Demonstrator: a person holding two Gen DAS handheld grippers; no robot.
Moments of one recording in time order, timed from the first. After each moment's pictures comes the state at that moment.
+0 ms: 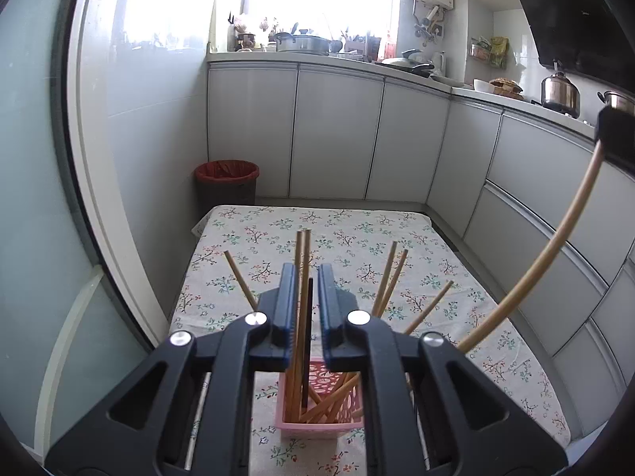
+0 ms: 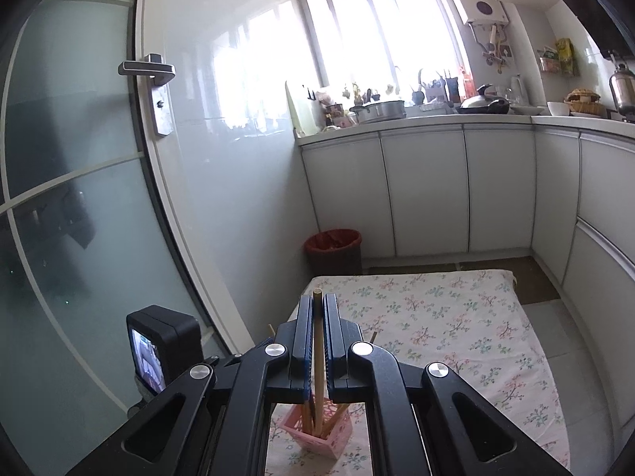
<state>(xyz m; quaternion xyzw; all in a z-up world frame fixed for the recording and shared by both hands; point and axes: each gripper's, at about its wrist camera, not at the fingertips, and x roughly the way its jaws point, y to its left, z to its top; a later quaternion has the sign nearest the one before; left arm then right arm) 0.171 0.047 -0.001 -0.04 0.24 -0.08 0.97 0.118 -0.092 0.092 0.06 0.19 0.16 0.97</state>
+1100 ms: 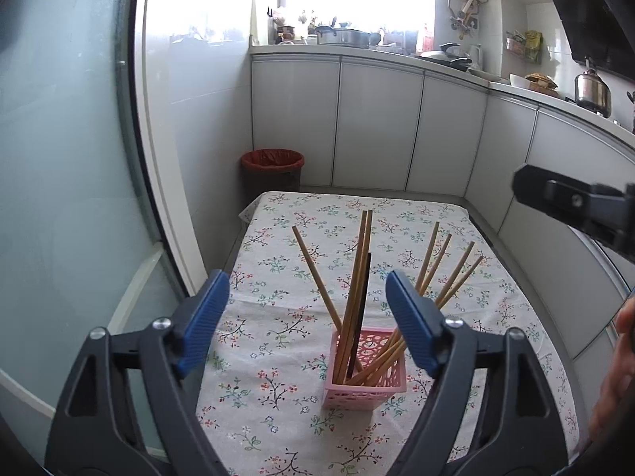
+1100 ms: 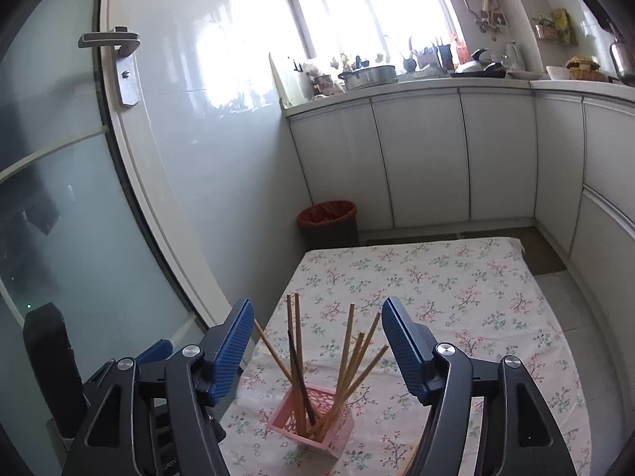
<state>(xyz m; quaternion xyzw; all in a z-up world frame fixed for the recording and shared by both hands) 0.149 0.060 0.001 -0.03 0.26 0.00 0.96 0.163 -0.093 0.049 0.07 0.23 0.15 0.96</state>
